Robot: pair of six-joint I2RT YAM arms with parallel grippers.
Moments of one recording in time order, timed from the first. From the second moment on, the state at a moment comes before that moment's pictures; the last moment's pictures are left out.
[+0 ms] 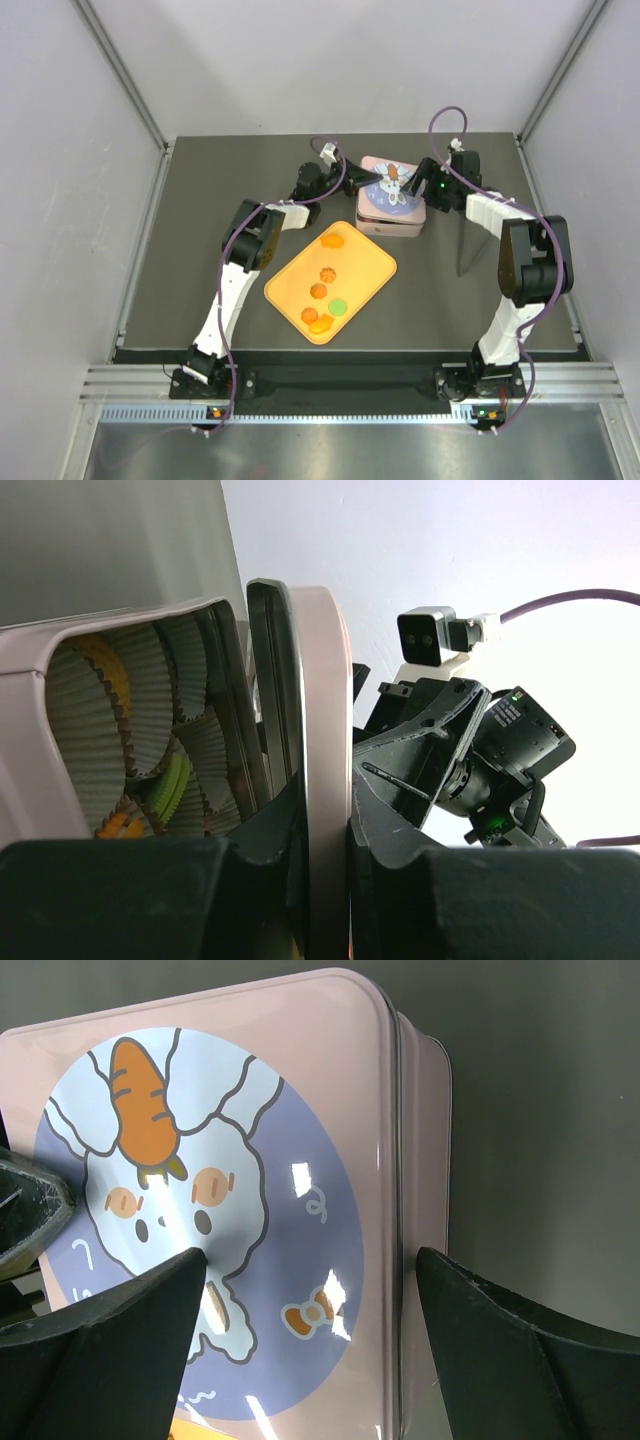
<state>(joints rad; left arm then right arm) -0.45 2.61 1.79 0.99 0.70 -1.55 0.09 1.83 1.18 -0.03 -0.28 0.54</state>
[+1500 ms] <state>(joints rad) -0.43 2.61 1.76 0.98 0.71 -1.56 0.08 1.88 1.19 -0.01 -0.28 0.55</state>
